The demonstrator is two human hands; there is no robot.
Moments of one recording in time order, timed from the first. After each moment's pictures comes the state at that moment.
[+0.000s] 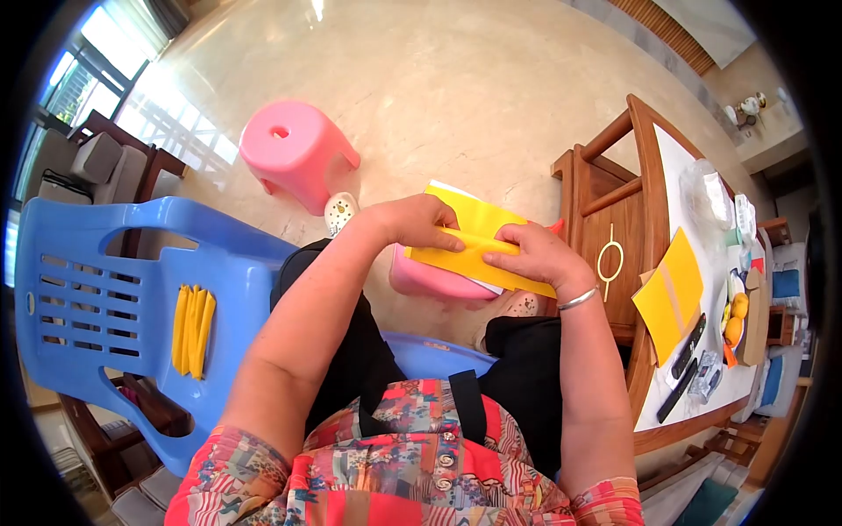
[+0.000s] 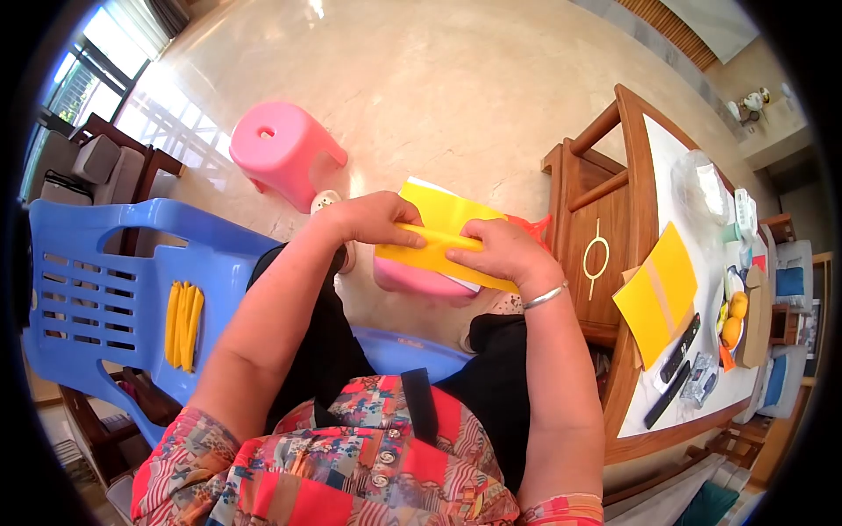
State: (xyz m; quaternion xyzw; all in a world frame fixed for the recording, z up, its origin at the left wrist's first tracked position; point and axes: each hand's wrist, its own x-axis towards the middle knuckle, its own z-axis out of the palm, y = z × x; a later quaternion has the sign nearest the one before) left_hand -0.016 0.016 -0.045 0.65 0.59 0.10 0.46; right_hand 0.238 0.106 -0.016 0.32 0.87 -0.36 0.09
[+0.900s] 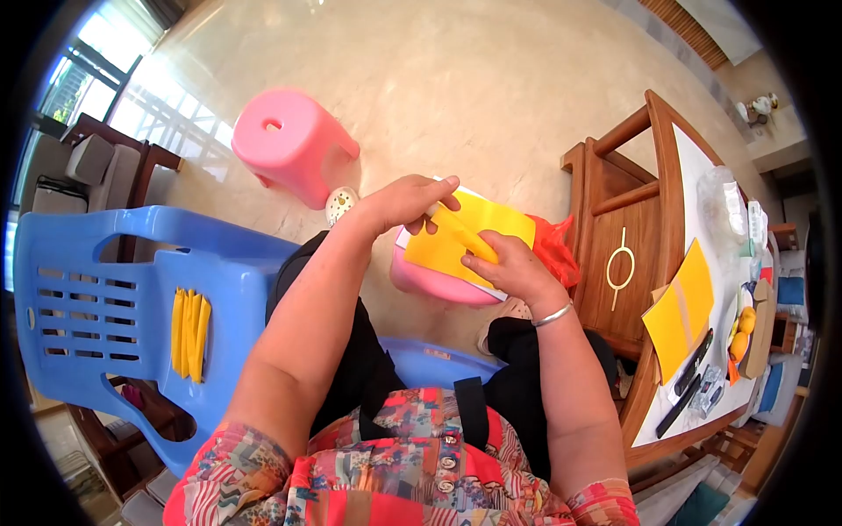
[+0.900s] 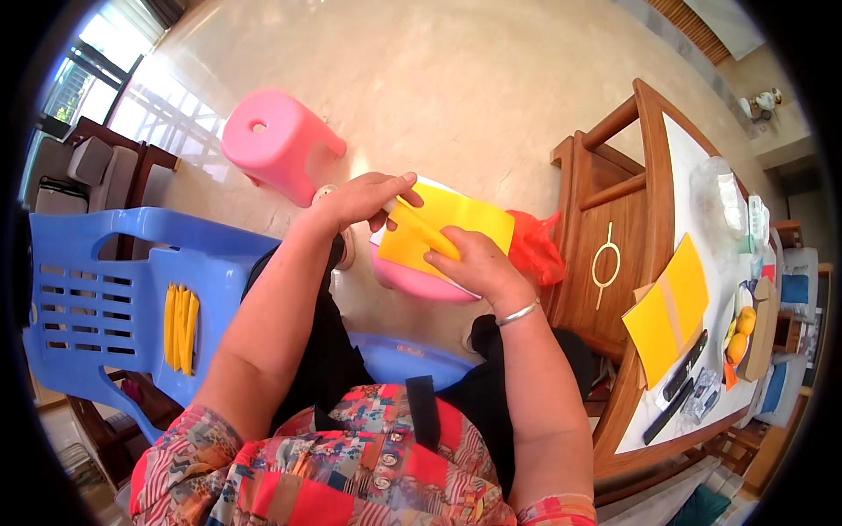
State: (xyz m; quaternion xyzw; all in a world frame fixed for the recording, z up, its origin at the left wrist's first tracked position) left_hand -0.037 0.043 -0.051 0.39 0.64 0.26 0.60; right_hand 0.216 0.097 -0.093 0.31 0.82 -0.47 -0.04
